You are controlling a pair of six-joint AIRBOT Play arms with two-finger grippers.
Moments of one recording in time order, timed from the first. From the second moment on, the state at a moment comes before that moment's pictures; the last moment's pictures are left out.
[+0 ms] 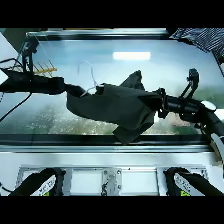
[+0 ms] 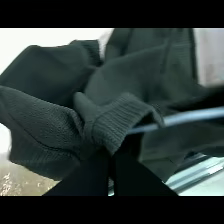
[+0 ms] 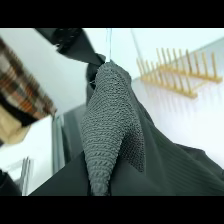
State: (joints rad) left arm -0.06 -1.07 1.37 1.08 -1.33 -1.51; right arm -0.11 -1.12 0.69 0.21 1.45 -0.09
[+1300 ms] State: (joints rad) left arm -0.41 -1.11 1.80 1.24 -1.38 -1.66; right arm 0.14 -1.20 0.58 0.64 1.52 -0.34
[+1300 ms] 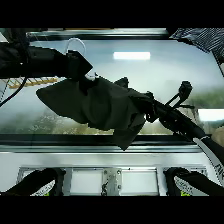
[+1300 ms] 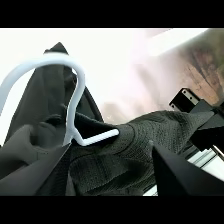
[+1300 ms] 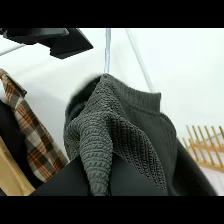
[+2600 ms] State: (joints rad) left arm -0.40 -0.76 1.51 1.65 -1.29 -1.77; right arm -0.17 -1.05 0.79 0.84 1.38 -0.26
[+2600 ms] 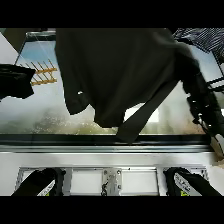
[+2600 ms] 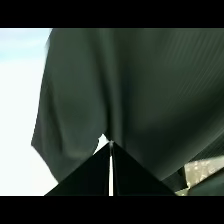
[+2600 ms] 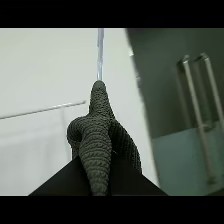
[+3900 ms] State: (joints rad) left arm -0.40 -0.98 1.35 1.65 -1.15 -1.73; right arm -1.17 -0.78 1.28 0.65 0.23 -0.37
